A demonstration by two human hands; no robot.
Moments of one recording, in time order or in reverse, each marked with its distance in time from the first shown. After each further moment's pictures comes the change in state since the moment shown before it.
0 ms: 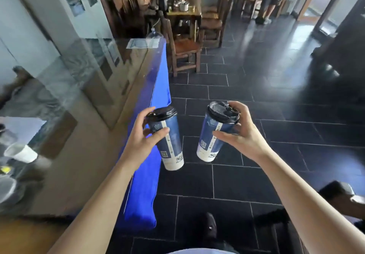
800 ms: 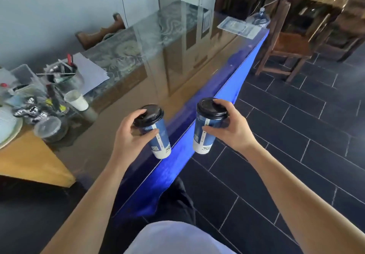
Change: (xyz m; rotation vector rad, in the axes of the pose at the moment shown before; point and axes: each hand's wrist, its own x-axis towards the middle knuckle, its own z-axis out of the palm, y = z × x) left_hand 0.088 -0.078 -0.087 0.371 0.687 -0.138; right_hand 0.292 0.046 0.148 -0.060 -0.545 -0.229
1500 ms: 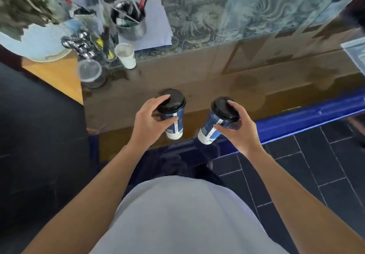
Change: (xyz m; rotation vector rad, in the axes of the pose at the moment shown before) left_hand 0.104 -0.071 -0.001 0.089 0.405 -0.220; right_hand 0.233 0.050 0.117 -0.063 -0.518 -0.059
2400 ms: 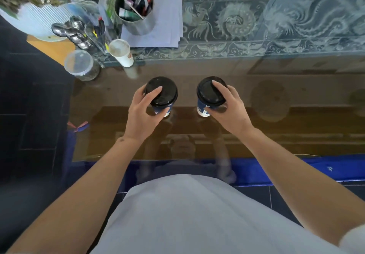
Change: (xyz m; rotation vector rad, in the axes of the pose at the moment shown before) left_hand 0.095 -0.010 0.069 0.243 0.272 -0.080; right_hand 0.212 0.021 -0.026 -0.220 -0.330 -0.316
